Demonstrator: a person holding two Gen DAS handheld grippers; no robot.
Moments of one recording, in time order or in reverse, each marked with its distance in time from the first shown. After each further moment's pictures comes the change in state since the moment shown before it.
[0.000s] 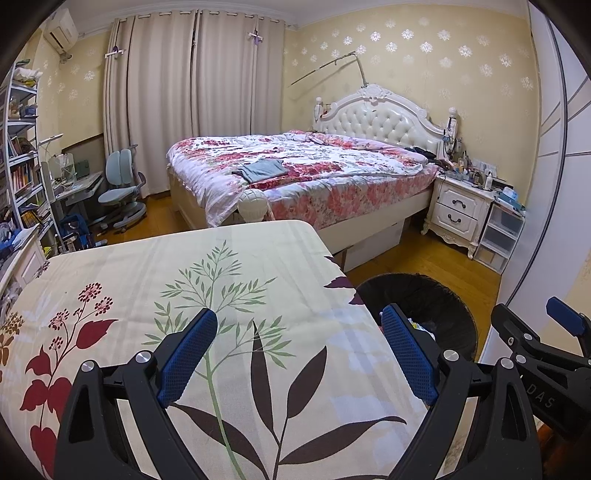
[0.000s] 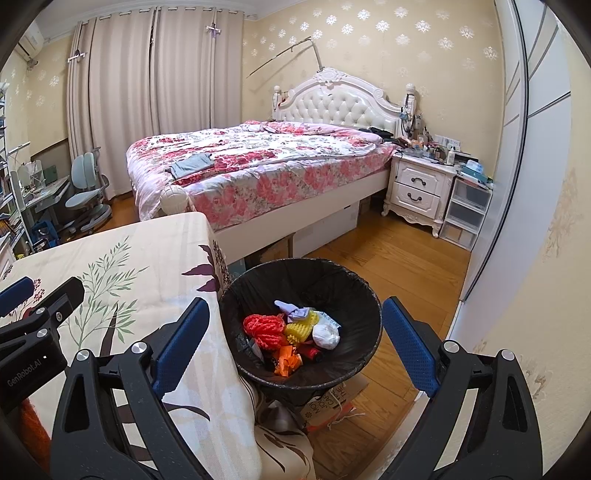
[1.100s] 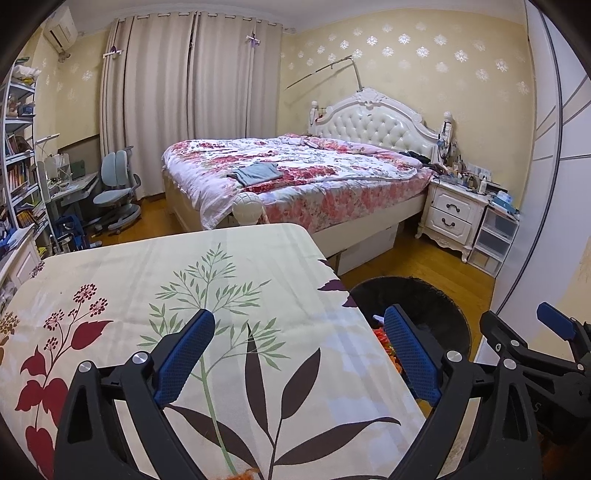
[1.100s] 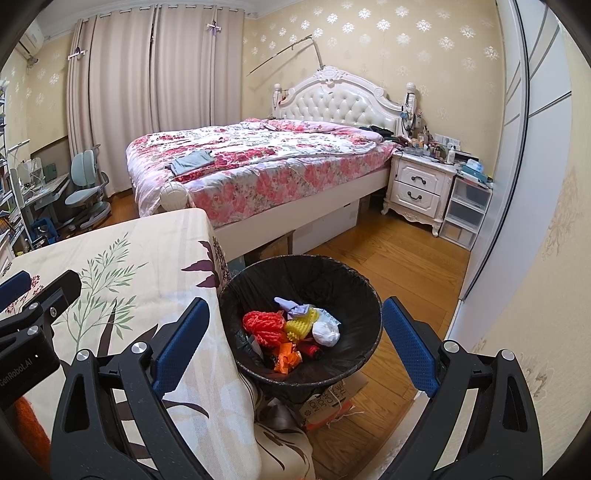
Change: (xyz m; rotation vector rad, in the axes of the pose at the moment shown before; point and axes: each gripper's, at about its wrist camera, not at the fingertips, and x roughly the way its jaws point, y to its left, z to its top) left arm -0.002 -0.001 0.002 -0.015 -0.020 -0.030; right arm 0.000 0.000 -0.001 -0.002 0.003 -0.001
